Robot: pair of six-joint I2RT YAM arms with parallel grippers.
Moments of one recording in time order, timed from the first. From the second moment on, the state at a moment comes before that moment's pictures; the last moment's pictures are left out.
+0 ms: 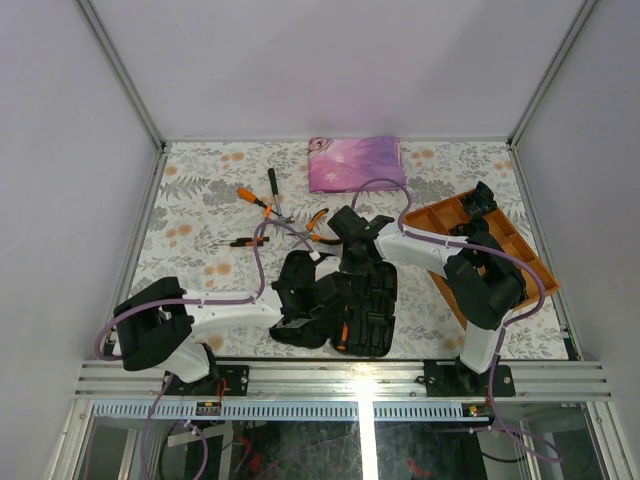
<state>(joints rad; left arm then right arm) -1.14 1.52 0.79 -0.26 -0.11 -1.01 0.79 1.86 1.19 -0.64 0.13 0.82</state>
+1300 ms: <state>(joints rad) -0.66 1.21 0.92 -0.51 -0.22 -0.77 0.80 1.11 0.74 -0.41 0.28 0.71</state>
